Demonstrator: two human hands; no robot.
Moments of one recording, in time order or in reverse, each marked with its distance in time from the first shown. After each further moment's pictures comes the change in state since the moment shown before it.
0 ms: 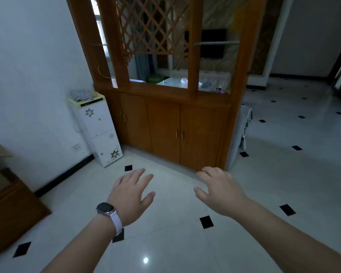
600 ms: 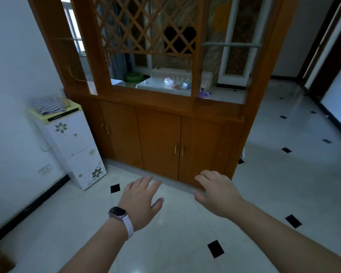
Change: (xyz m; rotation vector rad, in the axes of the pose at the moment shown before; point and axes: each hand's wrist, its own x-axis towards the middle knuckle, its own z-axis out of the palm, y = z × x) left_hand 0.245 -0.190 0.085 -0.080 -0.115 0.124; right_hand 0.302 -0.028 0.044 -0.022 -0.065 0.173
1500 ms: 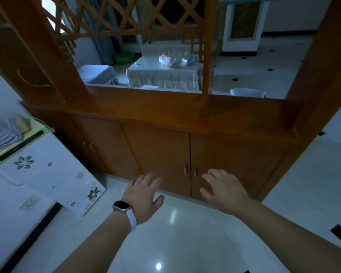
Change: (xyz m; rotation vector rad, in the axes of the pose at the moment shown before) left_hand 0.398 -0.146 0.101 0.081 -0.236 0.065; right_hand 0.391 0.138 0.074 0.130 -0.119 0.073
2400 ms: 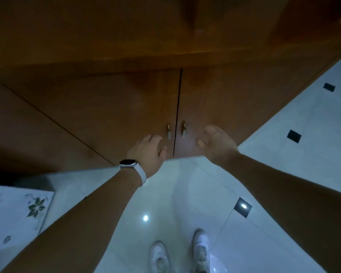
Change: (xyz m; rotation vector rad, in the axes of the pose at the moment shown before) left_hand 0.233 -0.081 0.211 -0.346 -0.120 0.265; right_hand 0.177 0.012 0.181 0.375 0.130 0.685
